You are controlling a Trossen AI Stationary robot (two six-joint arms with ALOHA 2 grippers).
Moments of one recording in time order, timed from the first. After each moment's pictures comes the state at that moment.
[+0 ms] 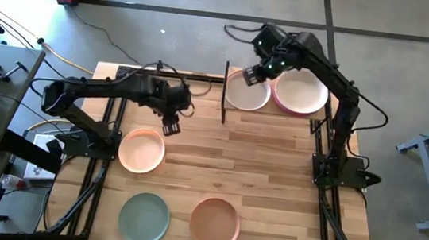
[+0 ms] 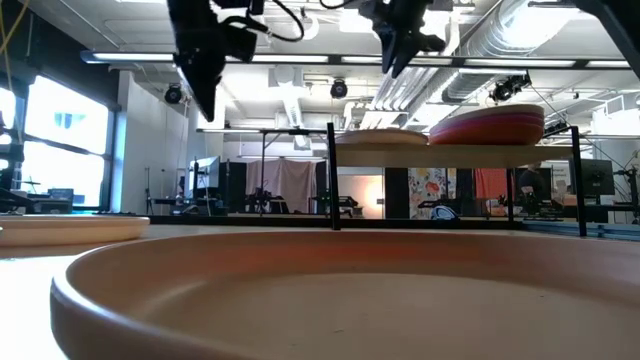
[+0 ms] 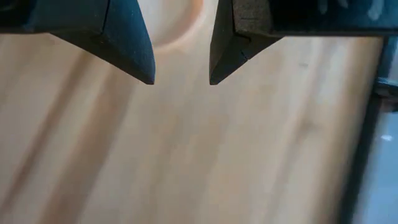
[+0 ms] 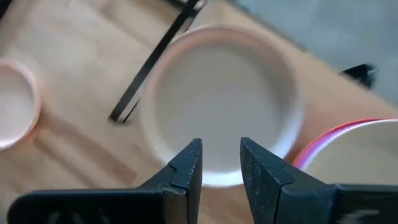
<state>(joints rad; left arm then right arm) 0.22 1.46 1.30 -1.16 -0.19 -0.10 -0.52 1.91 2.33 -1.57 0.06 0.45</state>
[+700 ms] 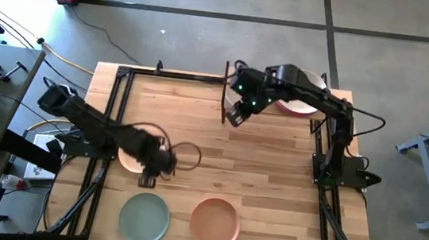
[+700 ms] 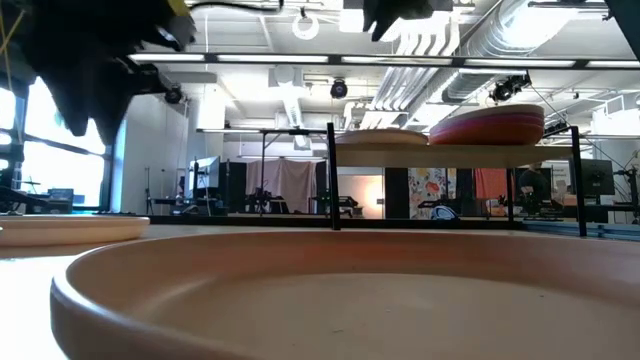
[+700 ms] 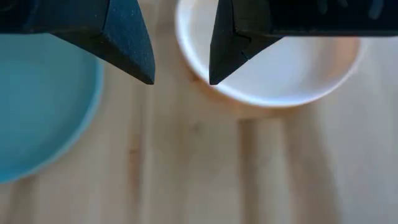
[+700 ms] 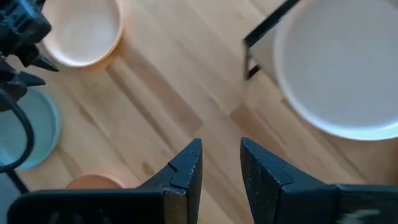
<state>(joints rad) -0.35 1.46 1.05 -1.03 -0.04 -0.32 -0.16 1.91 2.32 -1.57 0.05 0.58</state>
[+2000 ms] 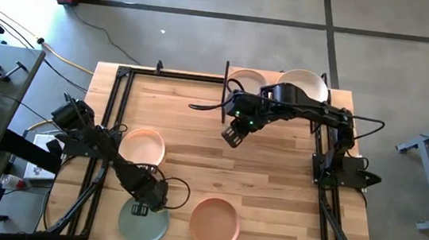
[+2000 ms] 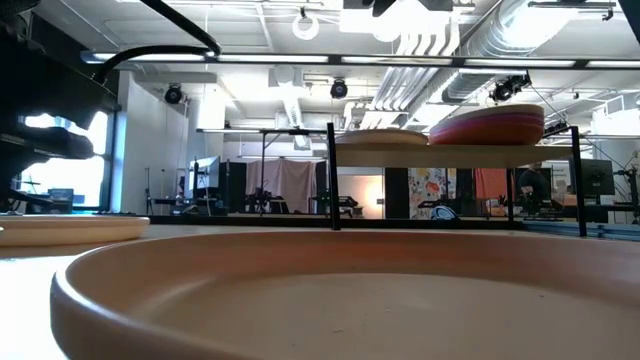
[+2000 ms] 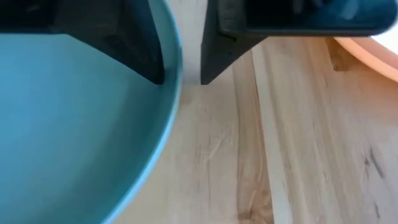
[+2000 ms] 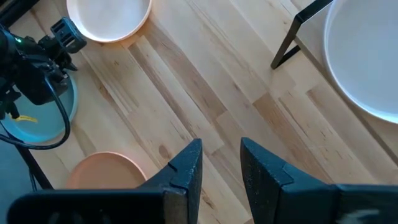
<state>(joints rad) -0.64 1.70 0.93 -0.76 0.02 -0.60 0.01 1.91 2.32 -1.57 0.11 0.65</state>
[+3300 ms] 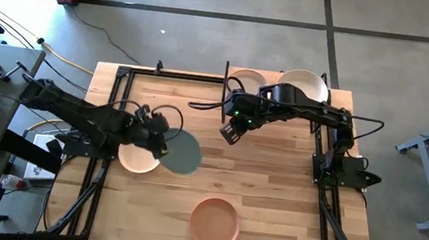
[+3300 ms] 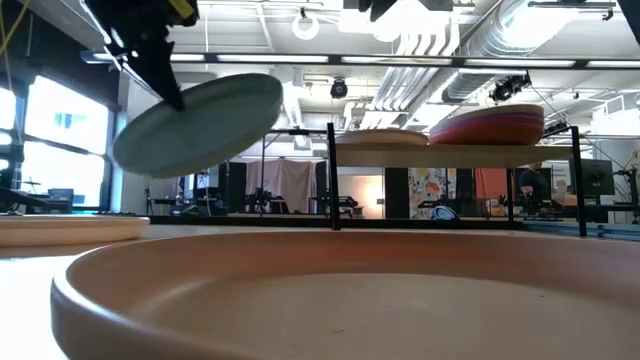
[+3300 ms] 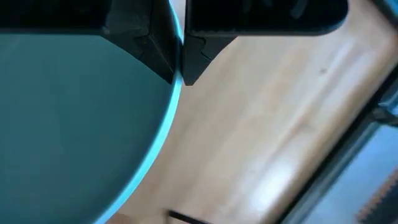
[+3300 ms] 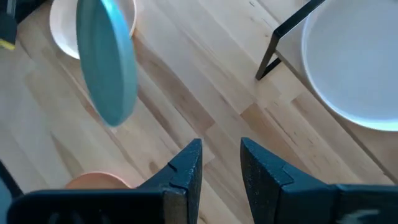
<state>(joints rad) -0.24 1.16 0.93 -0.94 -0.61 -0.62 0.01 1.91 2.32 -1.56 0.18 0.68</state>
